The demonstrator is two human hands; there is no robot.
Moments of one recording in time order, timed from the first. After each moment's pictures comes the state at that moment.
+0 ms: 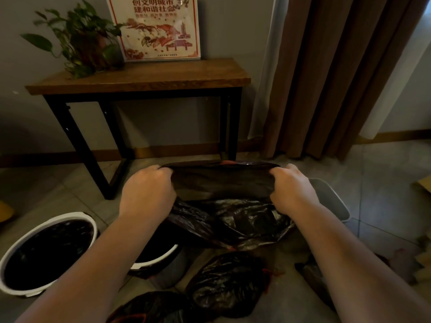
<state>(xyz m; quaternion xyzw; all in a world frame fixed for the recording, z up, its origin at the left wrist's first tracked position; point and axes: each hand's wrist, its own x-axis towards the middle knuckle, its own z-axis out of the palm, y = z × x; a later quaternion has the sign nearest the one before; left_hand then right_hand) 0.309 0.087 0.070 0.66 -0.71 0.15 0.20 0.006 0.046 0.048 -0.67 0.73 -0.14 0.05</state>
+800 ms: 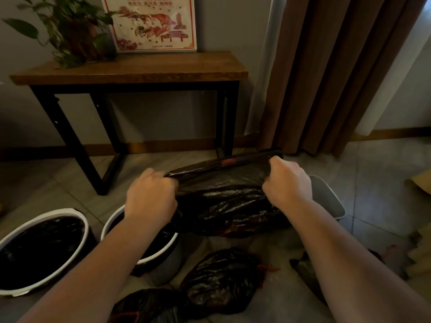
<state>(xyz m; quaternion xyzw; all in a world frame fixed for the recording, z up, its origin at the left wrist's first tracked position) 0.306 0.067 0.029 0.66 -0.73 0.15 0.08 0.011 0.040 0.042 -0.66 0.72 -0.22 -0.03</state>
